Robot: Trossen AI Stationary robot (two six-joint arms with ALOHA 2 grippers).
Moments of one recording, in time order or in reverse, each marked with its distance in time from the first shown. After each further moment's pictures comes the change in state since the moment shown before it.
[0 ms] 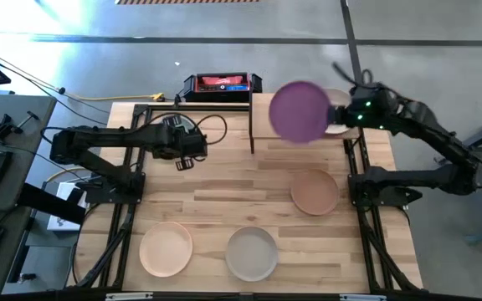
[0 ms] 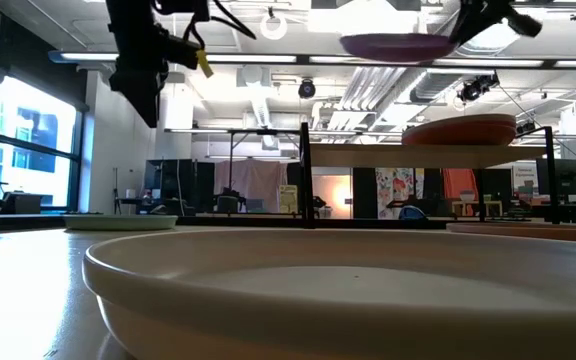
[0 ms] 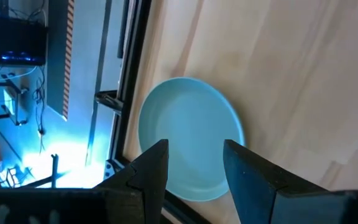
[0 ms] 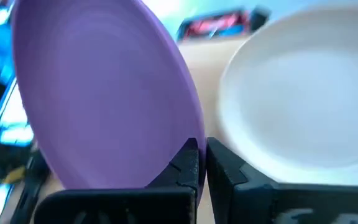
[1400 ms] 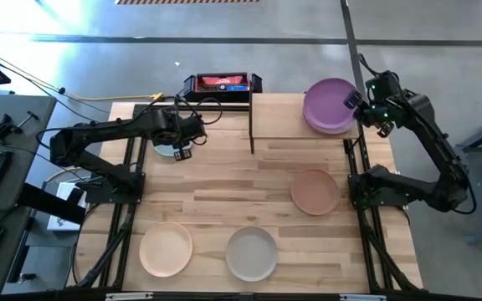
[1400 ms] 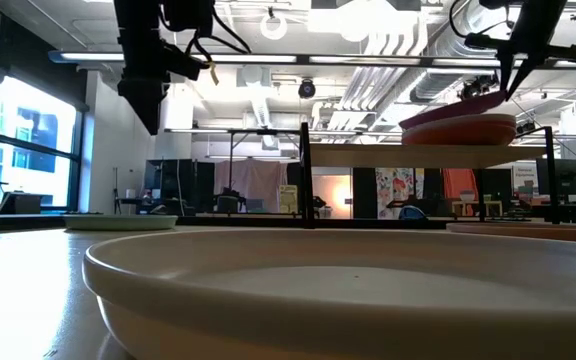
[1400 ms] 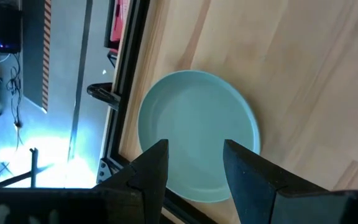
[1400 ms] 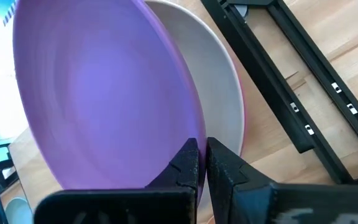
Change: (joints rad) left arm 0.186 -0.014 0.000 0.058 0.100 0.162; right arm -0.538 0.007 -0.122 -0.180 -0.131 0.226
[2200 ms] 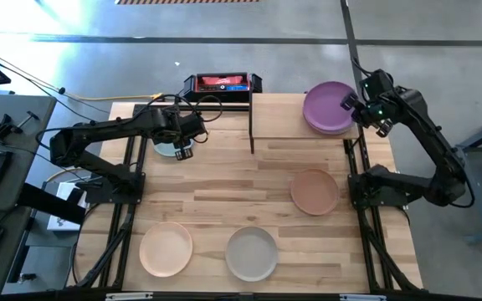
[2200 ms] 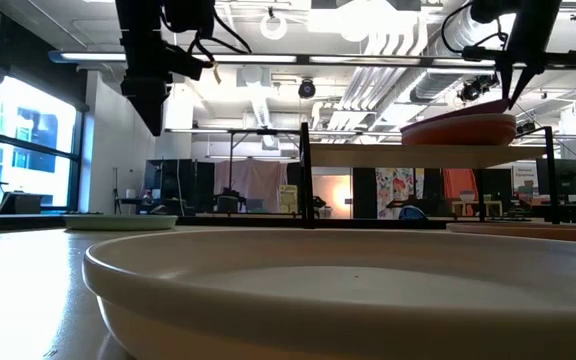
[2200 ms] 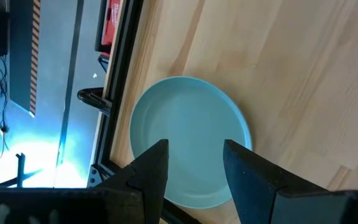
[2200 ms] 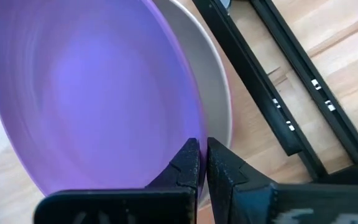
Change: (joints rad) left arm 0.018 0.000 0.000 0.025 0.045 0.016; right arm 0.000 0.065 0.000 -0.042 0.011 -0.030
